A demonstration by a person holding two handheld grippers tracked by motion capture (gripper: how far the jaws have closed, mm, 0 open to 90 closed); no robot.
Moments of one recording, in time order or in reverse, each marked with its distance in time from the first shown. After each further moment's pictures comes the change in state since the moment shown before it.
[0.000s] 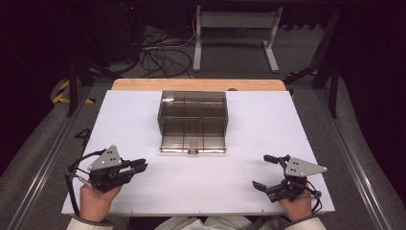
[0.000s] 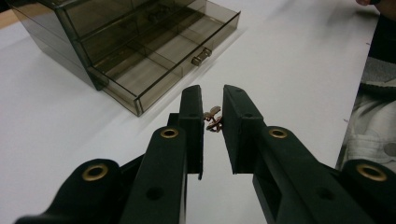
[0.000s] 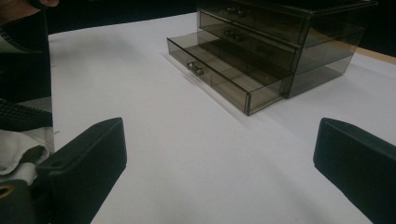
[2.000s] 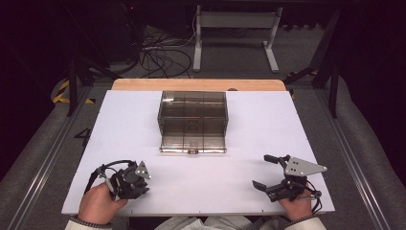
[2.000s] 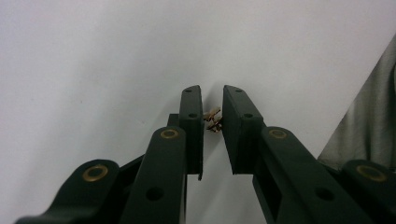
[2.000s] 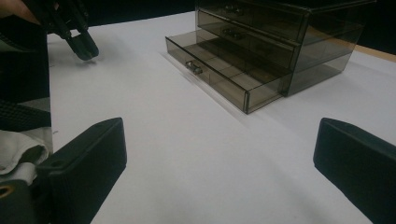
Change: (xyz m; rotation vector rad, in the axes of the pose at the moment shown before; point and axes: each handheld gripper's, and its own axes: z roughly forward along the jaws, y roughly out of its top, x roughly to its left) left arm -0.020 -0.008 0.055 0.683 -0.029 0.093; right arm -0.001 0.000 0.000 0.006 -0.004 0.005
